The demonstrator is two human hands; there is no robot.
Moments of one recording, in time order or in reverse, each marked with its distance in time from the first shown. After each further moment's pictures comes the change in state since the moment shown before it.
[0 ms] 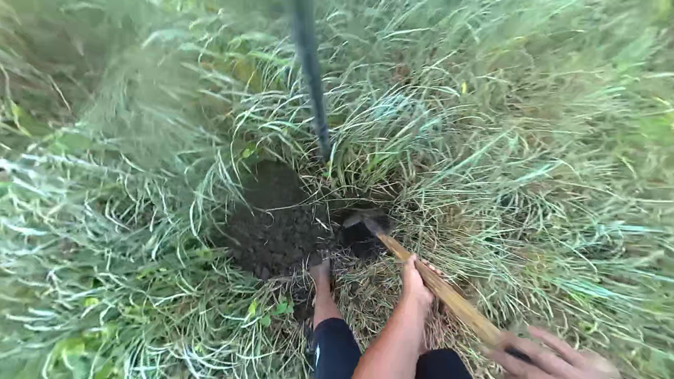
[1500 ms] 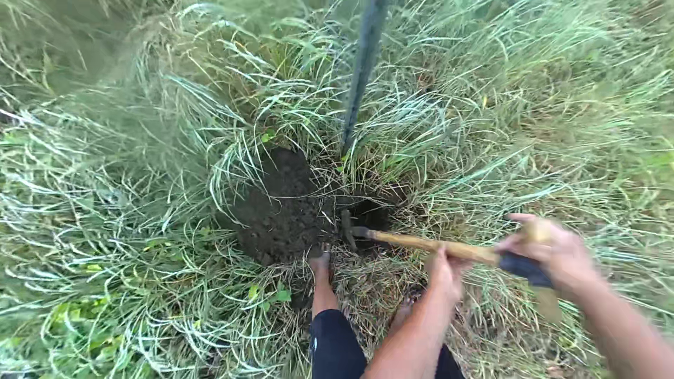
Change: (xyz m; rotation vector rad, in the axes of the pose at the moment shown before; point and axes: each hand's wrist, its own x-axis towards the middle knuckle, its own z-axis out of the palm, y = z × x) left_hand -0.044 0.005 0.060 0.084 -0.163 0.046; right_hand 0.123 0.108 -0.044 0.912 0.413 0.842
